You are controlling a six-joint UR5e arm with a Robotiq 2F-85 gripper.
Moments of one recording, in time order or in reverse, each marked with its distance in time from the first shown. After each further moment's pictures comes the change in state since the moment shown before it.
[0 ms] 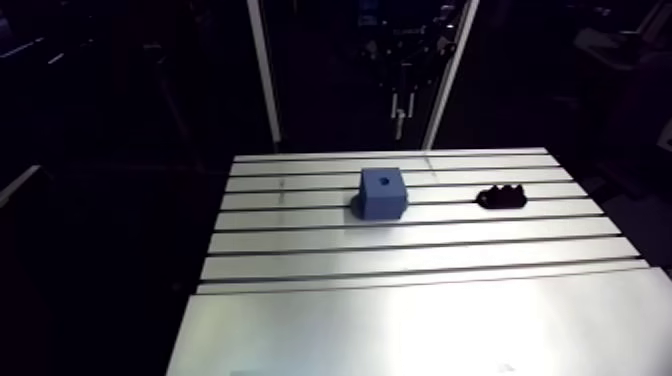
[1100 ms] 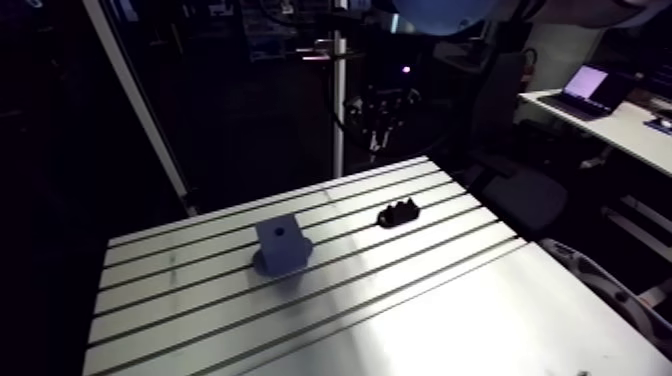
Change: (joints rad) arm -0.343 -0.096 0.253 -0.468 0.096 -0.342
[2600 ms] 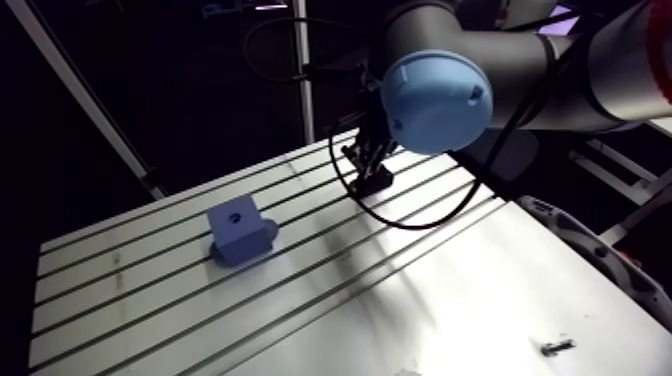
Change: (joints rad) arm -0.127 0.141 0.239 -0.396 0.035 -0.216
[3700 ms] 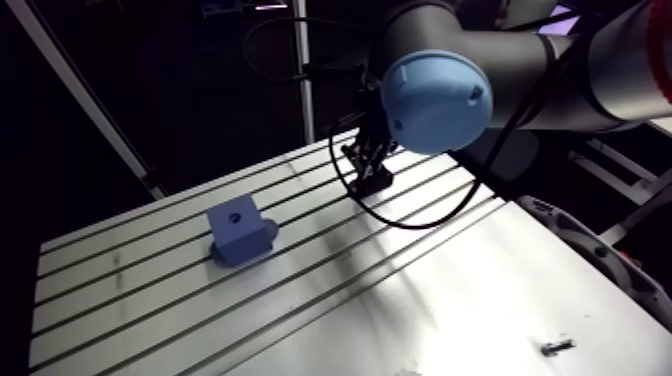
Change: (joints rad) arm 0.000 0.001 0.000 -0.002 -0.001 -0.001
